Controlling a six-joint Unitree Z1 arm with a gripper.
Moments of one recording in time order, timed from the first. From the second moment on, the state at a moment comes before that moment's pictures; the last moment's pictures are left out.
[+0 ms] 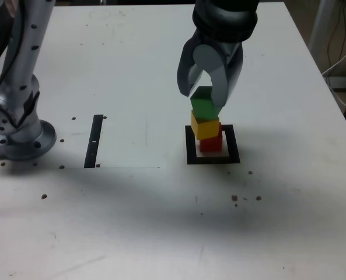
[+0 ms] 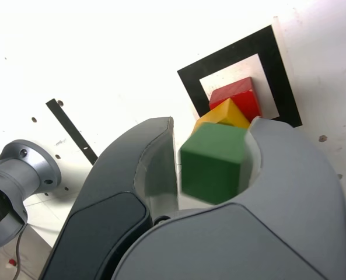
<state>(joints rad) -0.12 2.08 -1.92 1.63 0.15 0.31</state>
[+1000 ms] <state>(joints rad) -0.10 1.93 -1.82 1.63 0.17 0.30</state>
